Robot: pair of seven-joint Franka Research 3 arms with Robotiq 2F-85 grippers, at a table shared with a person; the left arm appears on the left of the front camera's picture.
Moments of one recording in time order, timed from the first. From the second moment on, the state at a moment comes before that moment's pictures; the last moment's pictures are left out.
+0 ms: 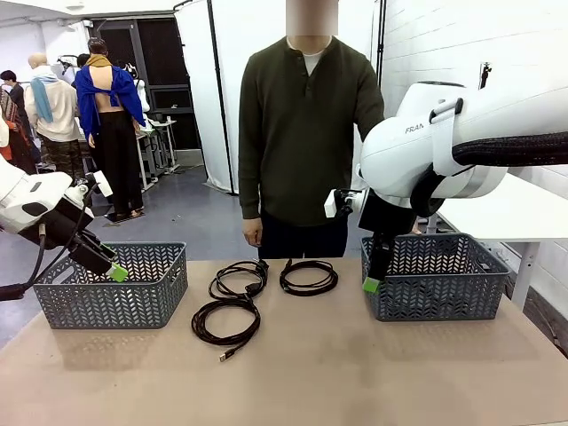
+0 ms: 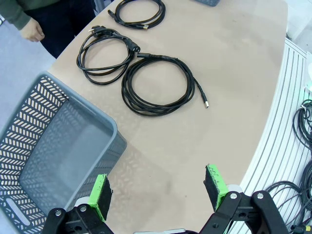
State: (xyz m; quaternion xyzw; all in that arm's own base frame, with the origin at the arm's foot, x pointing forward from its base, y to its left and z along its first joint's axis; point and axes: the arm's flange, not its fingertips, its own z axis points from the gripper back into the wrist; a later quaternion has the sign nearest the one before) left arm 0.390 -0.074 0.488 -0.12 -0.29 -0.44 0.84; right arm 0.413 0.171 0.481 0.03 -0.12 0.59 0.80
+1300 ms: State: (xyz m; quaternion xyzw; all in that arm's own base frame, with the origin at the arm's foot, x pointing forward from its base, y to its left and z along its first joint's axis) left arm 0.390 -0.074 0.489 -0.12 -0.29 -0.44 0.84; right arm 0.570 0.290 0.467 0.01 -0.11 0.34 0.94
